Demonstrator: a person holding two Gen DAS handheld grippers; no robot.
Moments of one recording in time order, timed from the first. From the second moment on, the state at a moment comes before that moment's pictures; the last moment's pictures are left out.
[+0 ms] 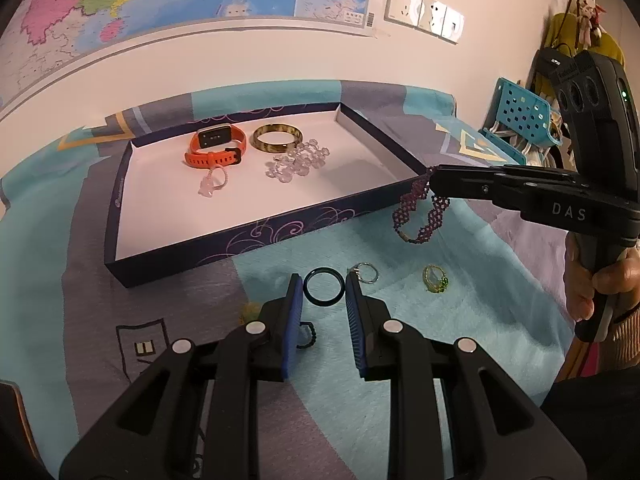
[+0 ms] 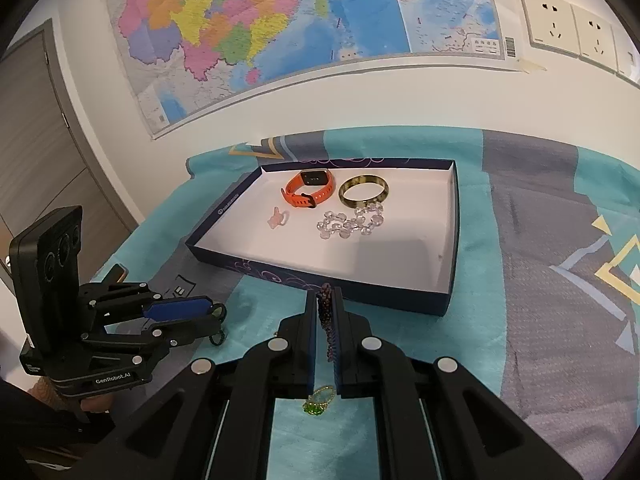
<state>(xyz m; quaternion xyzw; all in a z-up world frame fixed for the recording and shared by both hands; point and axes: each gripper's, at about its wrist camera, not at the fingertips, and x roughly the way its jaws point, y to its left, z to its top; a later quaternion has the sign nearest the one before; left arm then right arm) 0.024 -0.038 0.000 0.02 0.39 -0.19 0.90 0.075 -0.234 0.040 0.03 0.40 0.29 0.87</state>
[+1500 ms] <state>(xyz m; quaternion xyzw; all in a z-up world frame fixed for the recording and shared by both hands) 0.026 -0.024 0.009 0.01 0.38 -0.17 0.91 0.078 -0.220 0.051 0.03 0.39 0.31 0.87</state>
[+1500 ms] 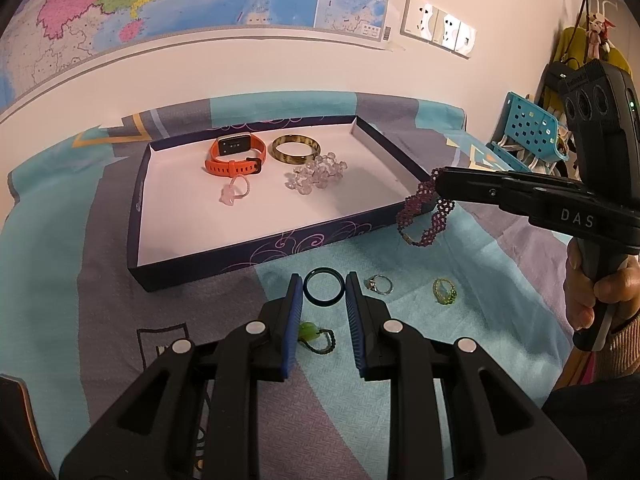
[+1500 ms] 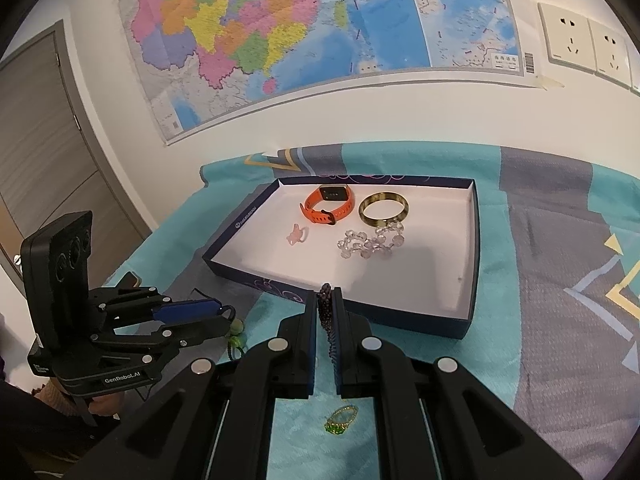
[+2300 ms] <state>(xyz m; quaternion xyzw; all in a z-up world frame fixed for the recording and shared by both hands) 0.036 -0.021 0.018 0.02 0.37 -0.17 0.91 0.089 -0.207 0.062 0.03 0.37 0.33 0.87</state>
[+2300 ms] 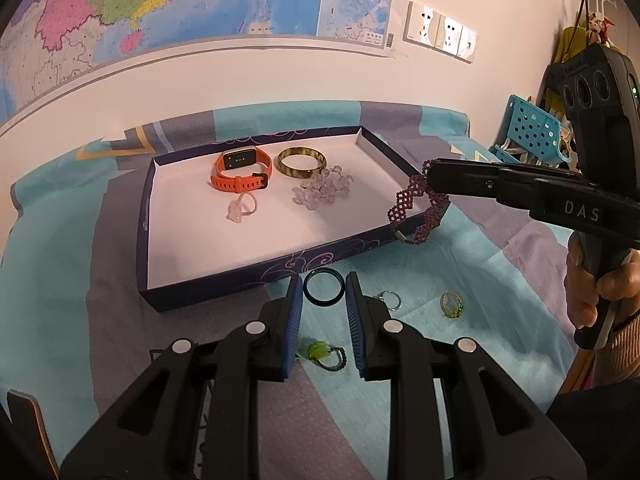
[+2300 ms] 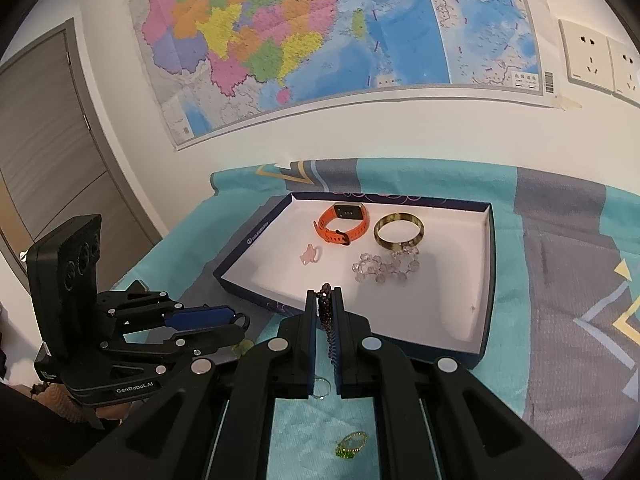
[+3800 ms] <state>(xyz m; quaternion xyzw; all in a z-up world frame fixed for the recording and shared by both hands) 0.087 -0.011 0.025 0.03 0.37 -0.15 0.92 0.146 -0.184 0.060 0.05 0.39 0.35 0.85</state>
